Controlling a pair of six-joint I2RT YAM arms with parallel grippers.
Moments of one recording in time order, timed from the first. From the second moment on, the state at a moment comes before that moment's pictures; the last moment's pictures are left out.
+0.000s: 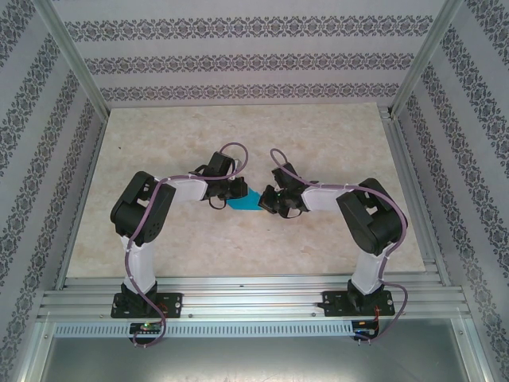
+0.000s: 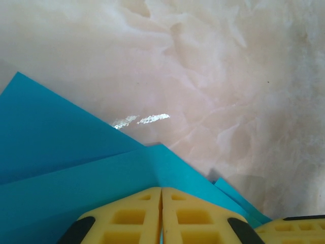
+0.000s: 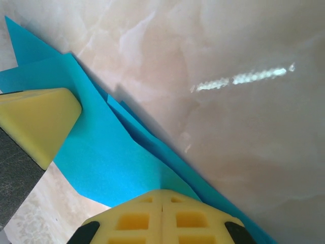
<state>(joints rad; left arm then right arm) -0.49 1.98 1.11 -0.06 0.34 -0.56 0.55 1.84 0.93 -0.09 -0.34 0.94</state>
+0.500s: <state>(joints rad) -0.50 1.98 1.11 -0.04 0.34 -0.56 0.44 1.77 0.84 -0.10 -0.40 0.89</state>
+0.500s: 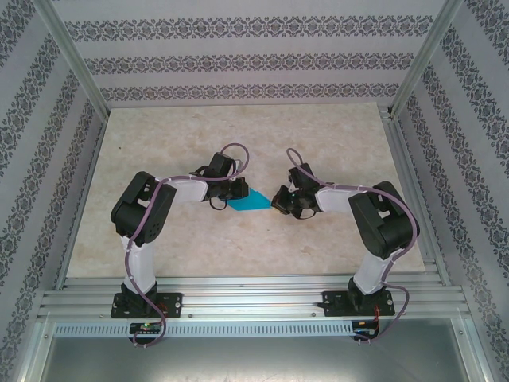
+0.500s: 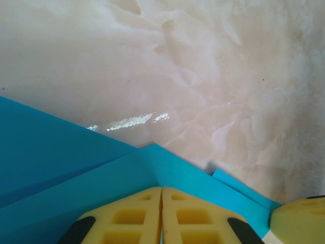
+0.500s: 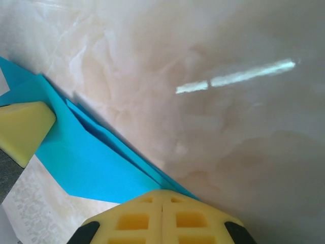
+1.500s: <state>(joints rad) -0.37 1.34 0.83 -0.18 0.34 -0.59 0.53 1.91 1.34 -0.57 -0.34 0.09</state>
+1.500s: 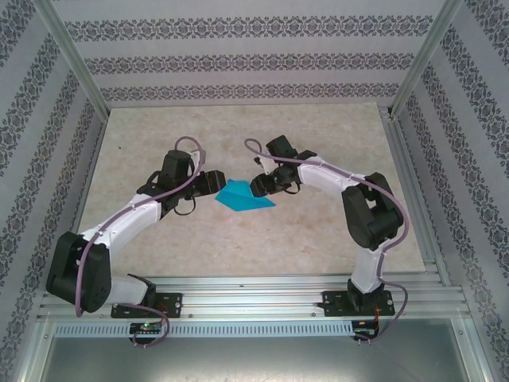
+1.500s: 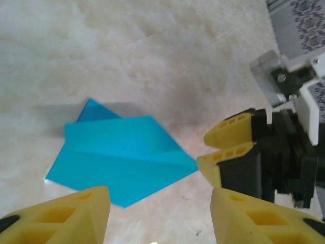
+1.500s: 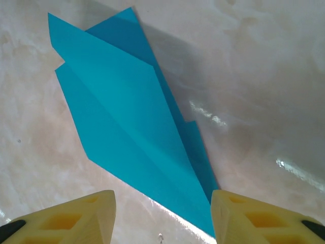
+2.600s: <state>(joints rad) -0.37 1.24 0.72 -0.23 0.35 -0.63 0.50 1.92 1.27 -0.48 -0.52 0.09</state>
